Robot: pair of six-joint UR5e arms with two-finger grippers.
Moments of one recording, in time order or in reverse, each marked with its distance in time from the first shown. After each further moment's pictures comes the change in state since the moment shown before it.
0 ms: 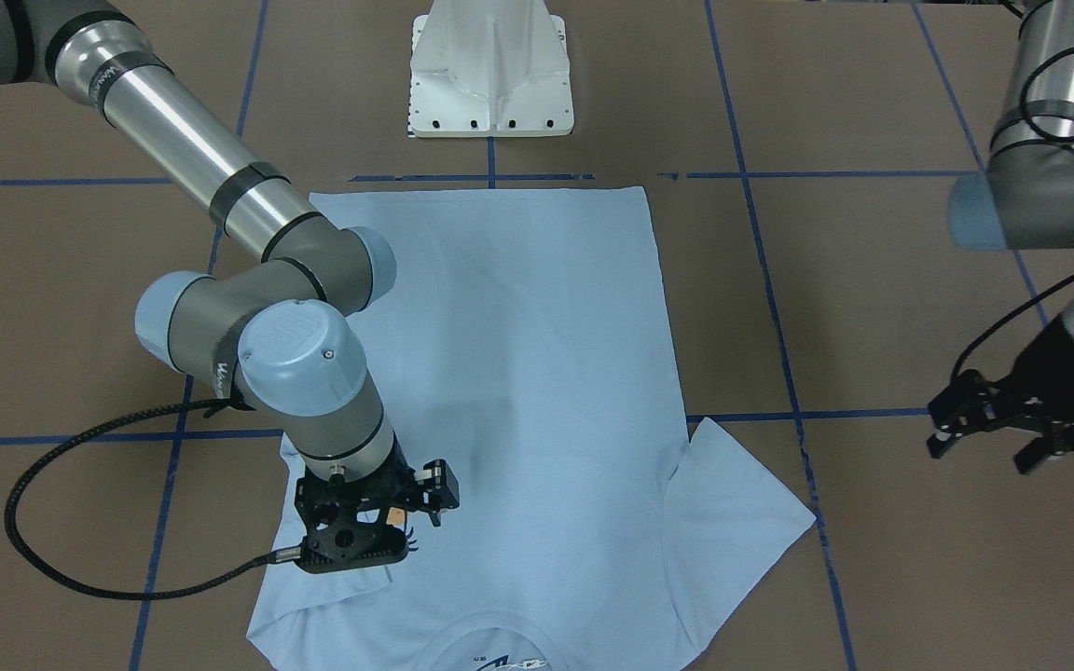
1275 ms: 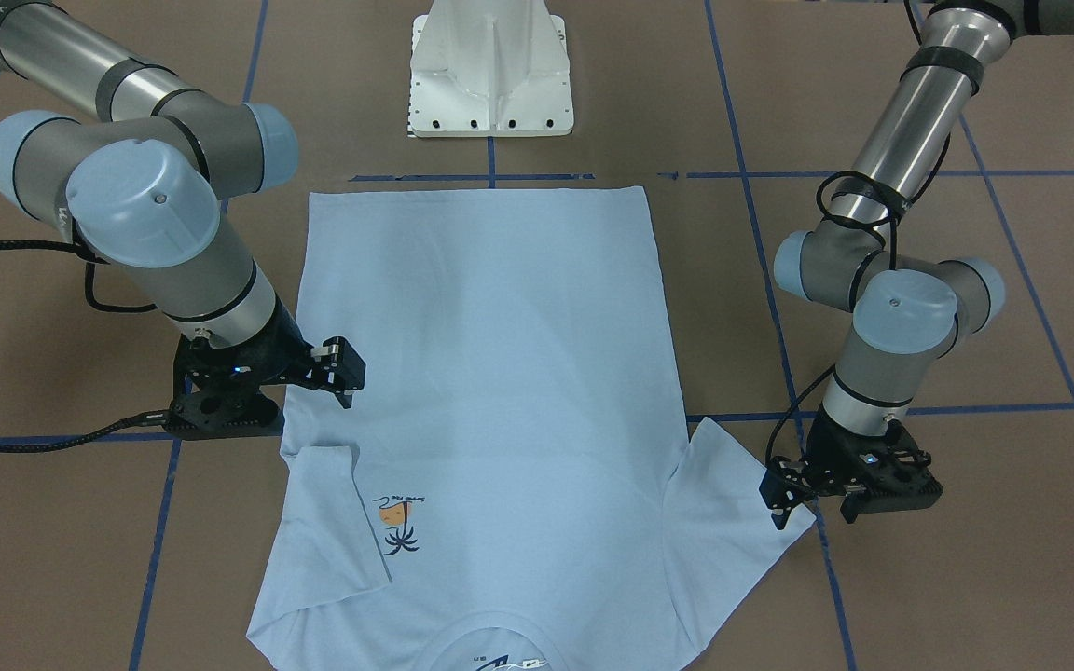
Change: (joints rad) left arm 0.216 -0.165 0.351 -0.233 0.344 -0.299; right arm 0.034 -0.259 0.472 -0.272 0.106 0.008
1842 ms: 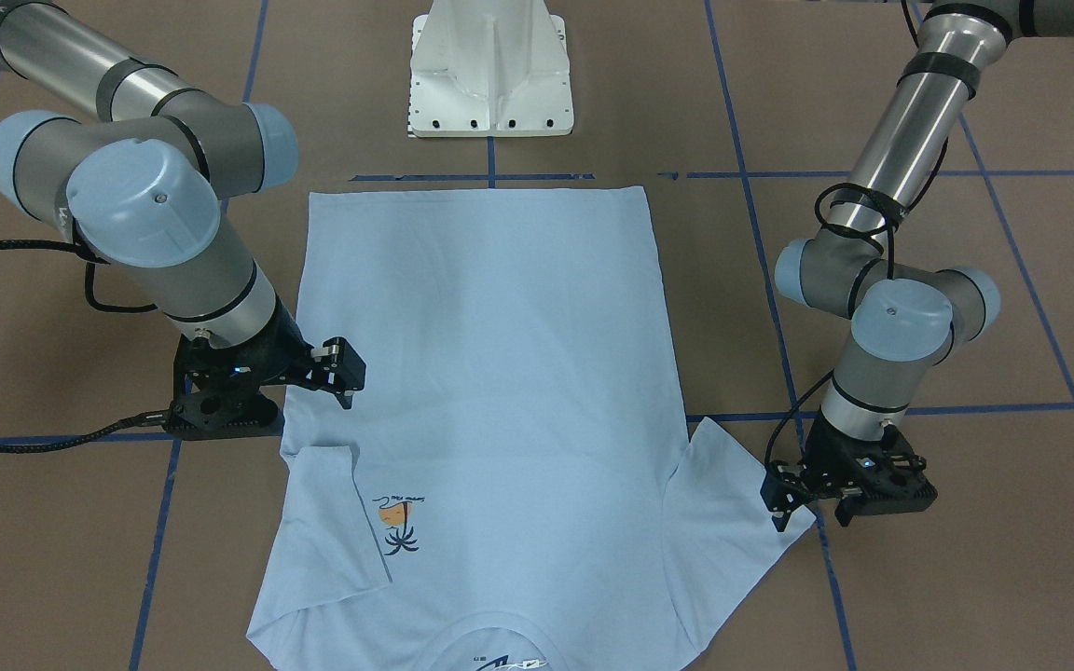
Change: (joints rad) left arm 0.011 -0.006 0.039 -0.038 0.001 0.001; right arm 0.000 0.001 -0.001 0.001 -0.003 0.001
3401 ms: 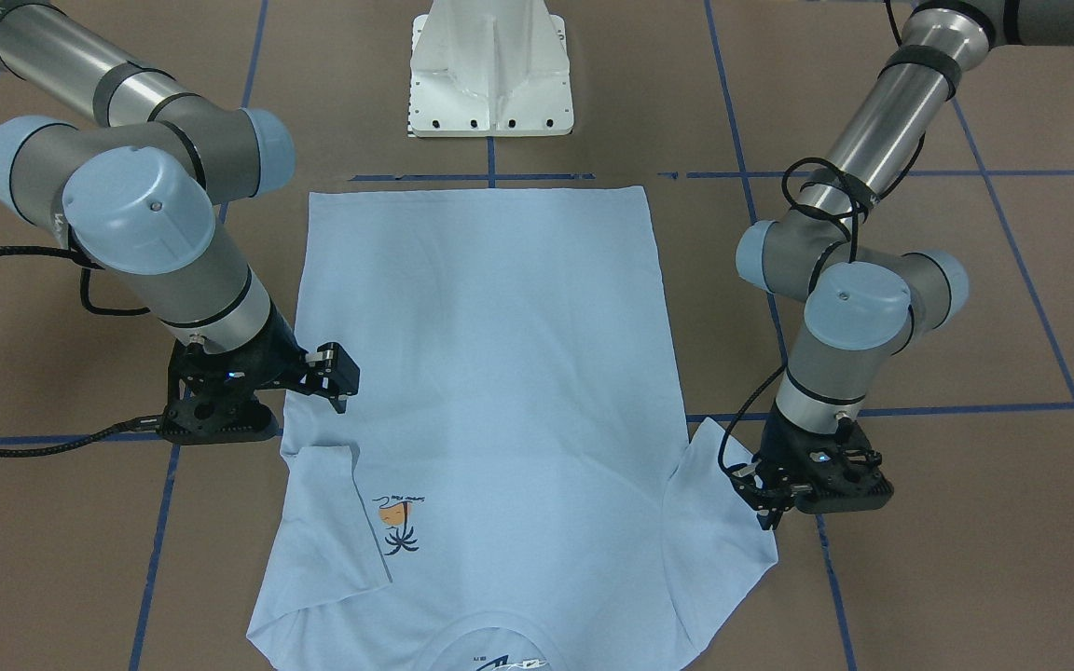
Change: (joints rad) left arm 0.020 -0.085 -0.127 0.237 -0.007 -0.034; right arm 0.003 -0.007 -0.008 0.008 -0.002 -0.003
